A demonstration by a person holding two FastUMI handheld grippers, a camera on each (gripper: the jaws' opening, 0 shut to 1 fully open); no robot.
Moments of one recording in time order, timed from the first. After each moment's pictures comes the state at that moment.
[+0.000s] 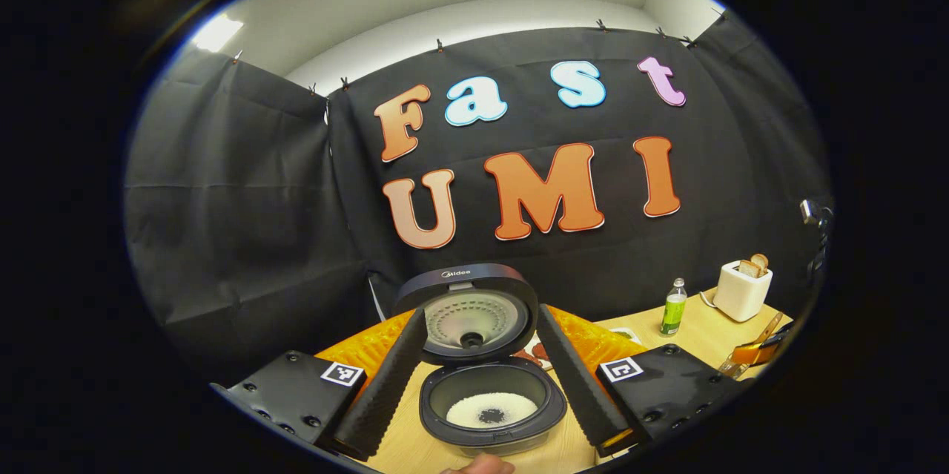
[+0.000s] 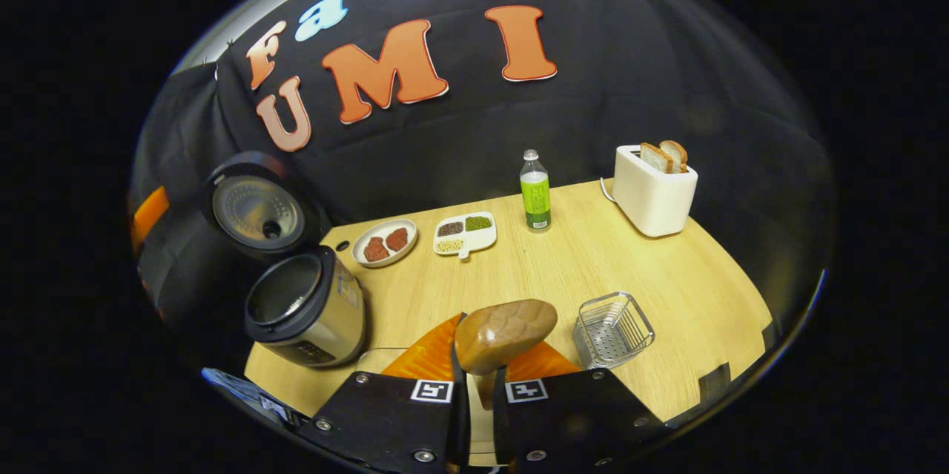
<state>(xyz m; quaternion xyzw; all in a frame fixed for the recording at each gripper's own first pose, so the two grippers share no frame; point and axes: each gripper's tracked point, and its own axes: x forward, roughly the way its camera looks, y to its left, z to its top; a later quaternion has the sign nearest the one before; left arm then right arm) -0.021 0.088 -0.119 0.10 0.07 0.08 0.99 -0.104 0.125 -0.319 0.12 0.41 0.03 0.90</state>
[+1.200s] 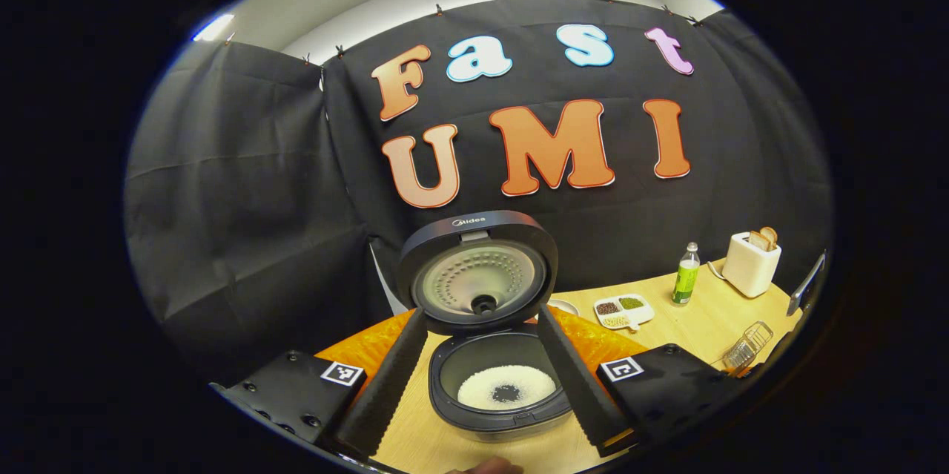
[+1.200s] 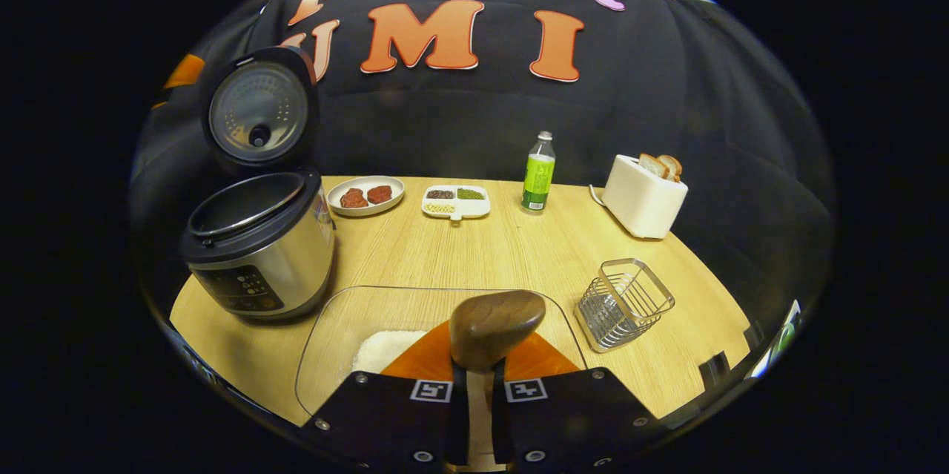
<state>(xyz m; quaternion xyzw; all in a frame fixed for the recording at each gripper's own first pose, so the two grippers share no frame) -0.009 0.115 -0.174 0.09 0.15 0.08 0.98 -0.157 0.178 -0.383 0.01 0.39 0.00 0.92</state>
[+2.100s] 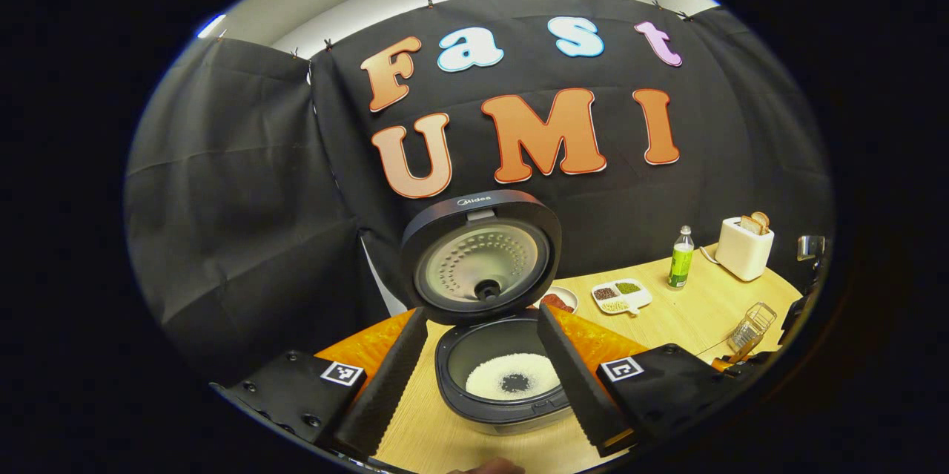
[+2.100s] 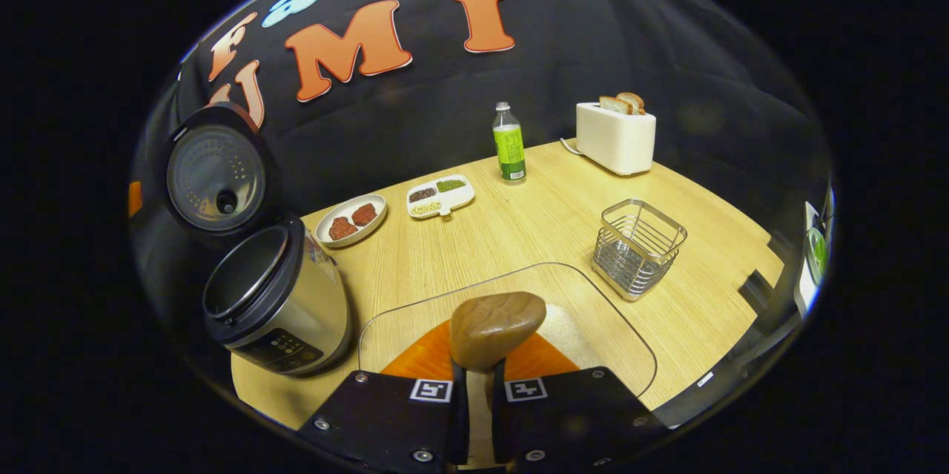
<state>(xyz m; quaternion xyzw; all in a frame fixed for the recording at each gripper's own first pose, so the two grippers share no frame) -0.014 0.137 -0.194 0.10 0.17 0.05 0.98 -0.154 0.206 -0.385 0.16 0.43 -0.08 0.89</state>
